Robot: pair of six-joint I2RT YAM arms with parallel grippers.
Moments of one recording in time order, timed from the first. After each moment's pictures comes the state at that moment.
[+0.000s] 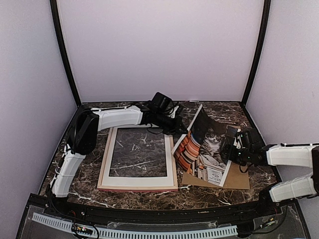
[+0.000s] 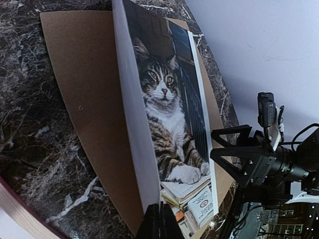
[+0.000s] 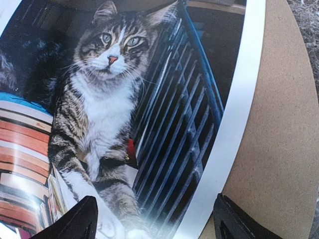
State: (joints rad) left arm -0.78 2.38 2.00 -0.33 0.58 -0.61; right arm 0.34 1.19 0.38 -0.06 -0.01 0.60
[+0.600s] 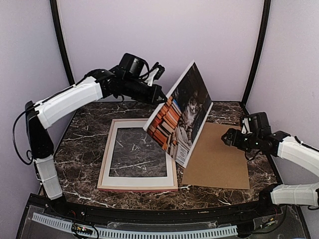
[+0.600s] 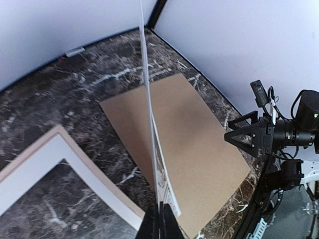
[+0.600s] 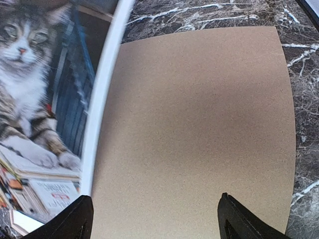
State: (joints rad) left arm -0.77 1.92 1.93 -0.63 0.30 -0.28; right arm 0.35 1.00 0.60 -0.35 -0.03 0.56
